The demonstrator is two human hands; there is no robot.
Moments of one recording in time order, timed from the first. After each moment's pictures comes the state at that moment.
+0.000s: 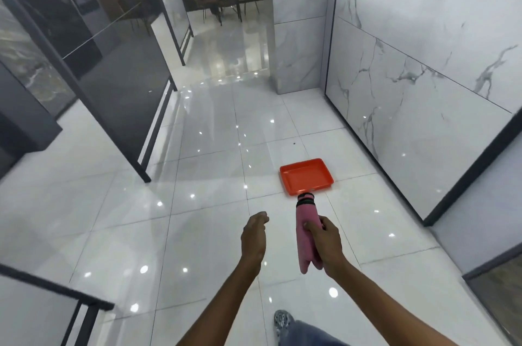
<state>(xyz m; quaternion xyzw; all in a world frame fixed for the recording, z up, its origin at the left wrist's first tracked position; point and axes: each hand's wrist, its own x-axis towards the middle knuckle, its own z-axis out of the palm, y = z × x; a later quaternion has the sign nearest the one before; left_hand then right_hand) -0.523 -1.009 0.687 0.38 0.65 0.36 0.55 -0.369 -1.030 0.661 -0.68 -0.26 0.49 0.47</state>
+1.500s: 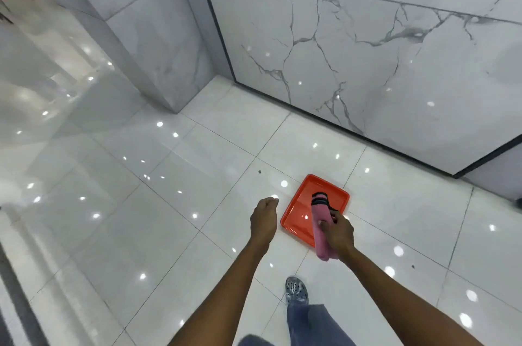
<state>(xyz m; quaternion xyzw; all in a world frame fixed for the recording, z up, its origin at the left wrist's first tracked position) -0.456 -0.096 0.611 0.61 0.54 0.00 0.59 -0.365 -0.234 0.527 -0.83 0.03 0.34 0.44</state>
